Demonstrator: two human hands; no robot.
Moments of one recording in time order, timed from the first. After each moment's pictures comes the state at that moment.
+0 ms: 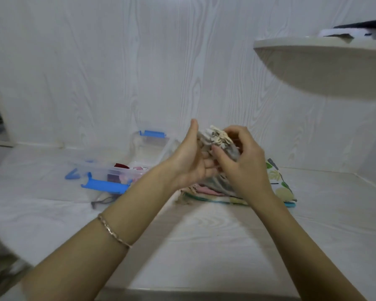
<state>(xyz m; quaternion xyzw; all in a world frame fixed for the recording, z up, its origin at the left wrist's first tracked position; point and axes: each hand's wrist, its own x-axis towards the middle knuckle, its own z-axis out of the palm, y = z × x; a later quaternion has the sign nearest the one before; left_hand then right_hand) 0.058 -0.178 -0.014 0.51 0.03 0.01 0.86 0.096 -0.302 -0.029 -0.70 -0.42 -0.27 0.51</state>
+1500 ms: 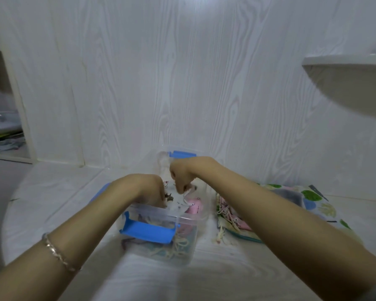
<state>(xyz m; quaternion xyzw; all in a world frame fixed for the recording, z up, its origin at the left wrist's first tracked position) 0.029 0.004 -0.018 0.96 0.20 -0.16 0.09 0.156 -0.045 -0.016 -0.86 -0.47 0.10 -0.16</state>
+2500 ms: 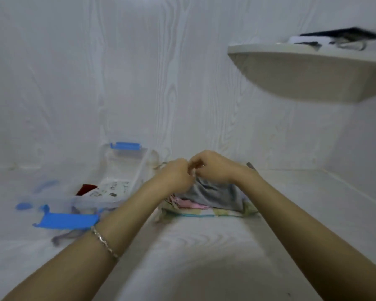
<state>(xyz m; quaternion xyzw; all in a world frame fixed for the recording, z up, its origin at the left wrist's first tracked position) 0.120 -0.154 -0.035 0.97 0.08 0.07 0.23 0.193 -0.266 -0.022 -0.90 -0.39 0.04 0.20</state>
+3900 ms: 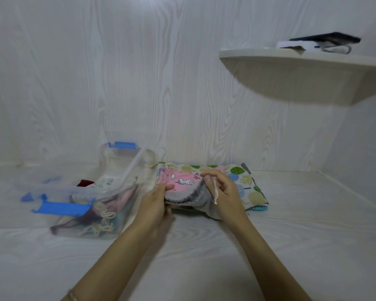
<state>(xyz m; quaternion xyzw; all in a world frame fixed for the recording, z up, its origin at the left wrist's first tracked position) 0.073 -0.174 -0.112 0.61 0.21 0.18 0.74 0.146 -0.329 -0.100 -0.68 -0.33 -0.08 0.65</state>
